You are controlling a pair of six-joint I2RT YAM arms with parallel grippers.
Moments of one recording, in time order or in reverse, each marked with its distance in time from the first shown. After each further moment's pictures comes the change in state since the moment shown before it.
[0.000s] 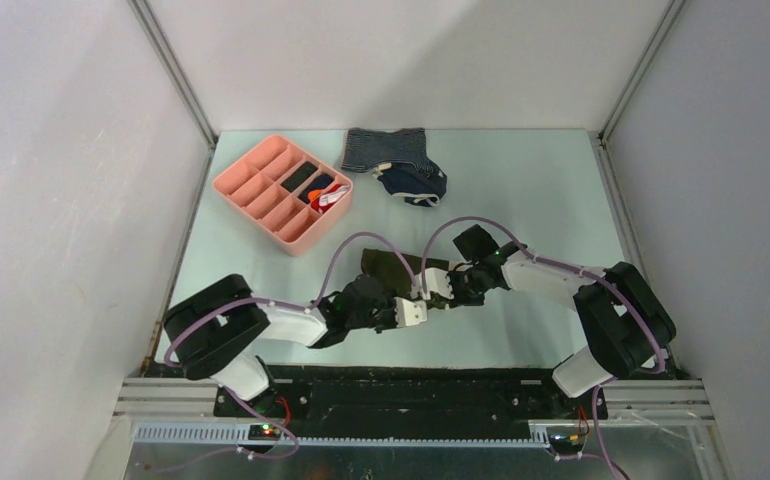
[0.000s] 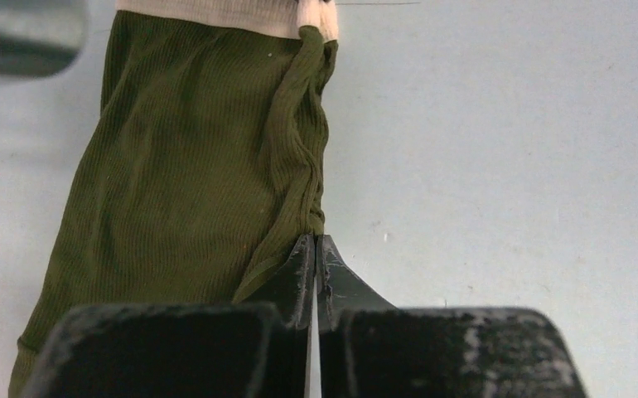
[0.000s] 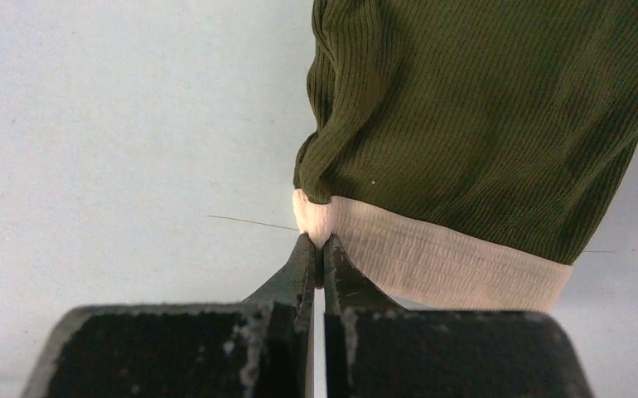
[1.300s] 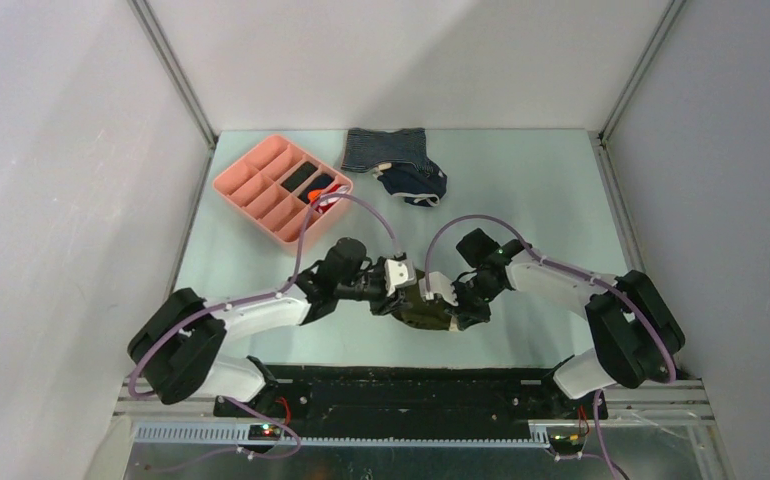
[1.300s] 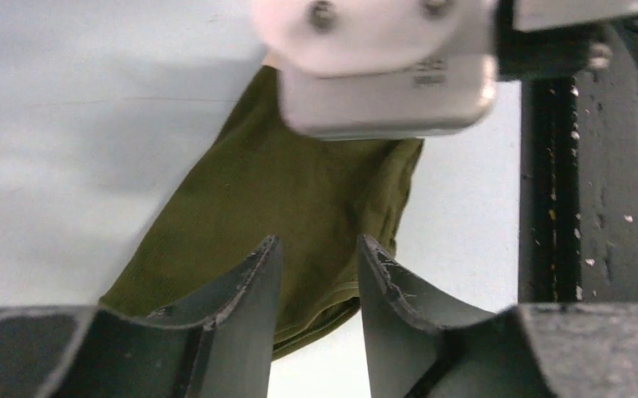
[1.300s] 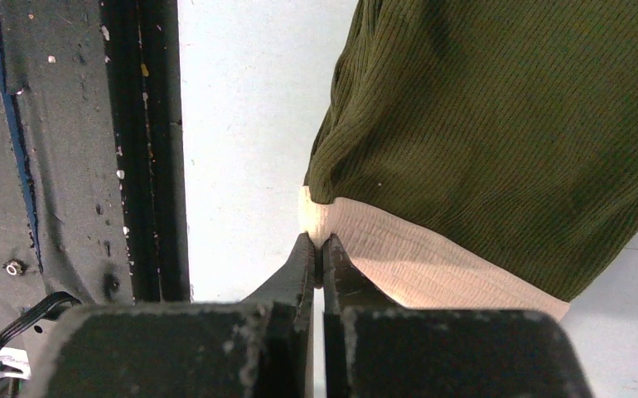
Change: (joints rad) left arm 0.176 -0.198 0.156 -0.309 0.336 -0.196; right arm 0.012 -0.059 0.028 -0.252 -0.141 0.145
